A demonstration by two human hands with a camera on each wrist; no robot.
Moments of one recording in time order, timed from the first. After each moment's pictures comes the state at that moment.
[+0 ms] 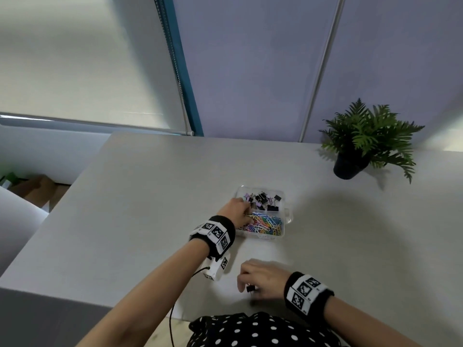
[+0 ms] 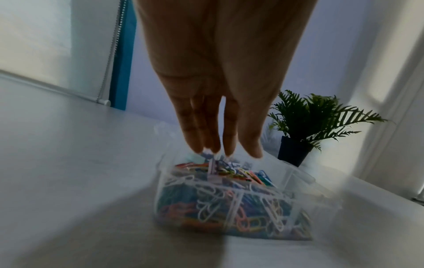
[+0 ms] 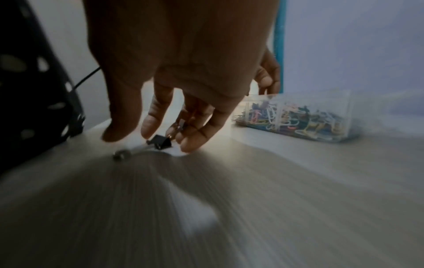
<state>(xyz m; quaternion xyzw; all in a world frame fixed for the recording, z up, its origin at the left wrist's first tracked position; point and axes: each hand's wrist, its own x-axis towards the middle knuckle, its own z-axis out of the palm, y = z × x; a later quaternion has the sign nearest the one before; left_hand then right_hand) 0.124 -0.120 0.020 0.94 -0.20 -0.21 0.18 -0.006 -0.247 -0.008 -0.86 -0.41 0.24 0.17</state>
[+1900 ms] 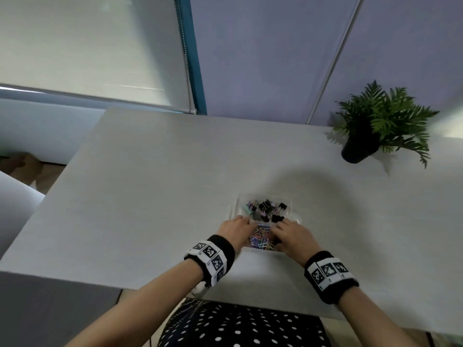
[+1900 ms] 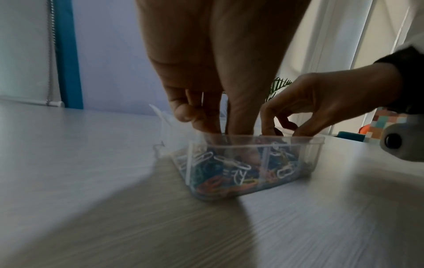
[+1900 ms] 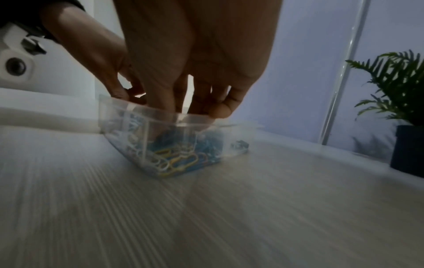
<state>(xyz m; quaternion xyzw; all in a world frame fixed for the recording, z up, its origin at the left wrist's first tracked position) 0.044 -0.075 0.005 0.93 -0.31 -0.18 0.07 0.007 -0.259 0.002 -0.97 -0.18 0.15 0.07</state>
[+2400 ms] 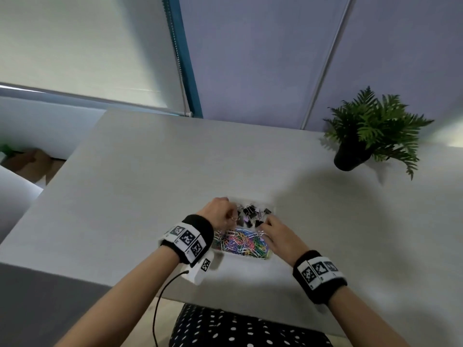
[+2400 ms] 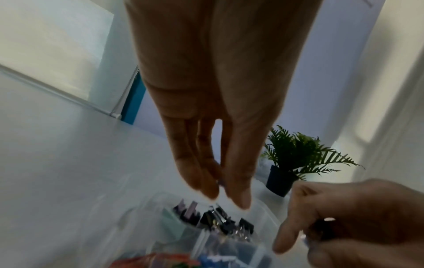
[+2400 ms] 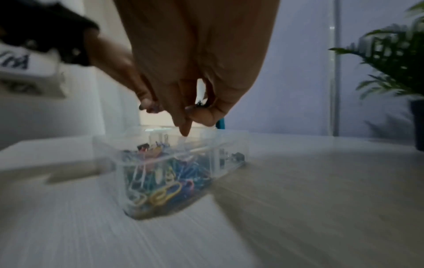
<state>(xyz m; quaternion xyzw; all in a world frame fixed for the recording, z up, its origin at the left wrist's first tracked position) 0.088 -0.089 0.048 0.93 -0.21 -0.25 0.16 0.018 -0.284 0.010 -0.94 -0.18 0.14 0.26</state>
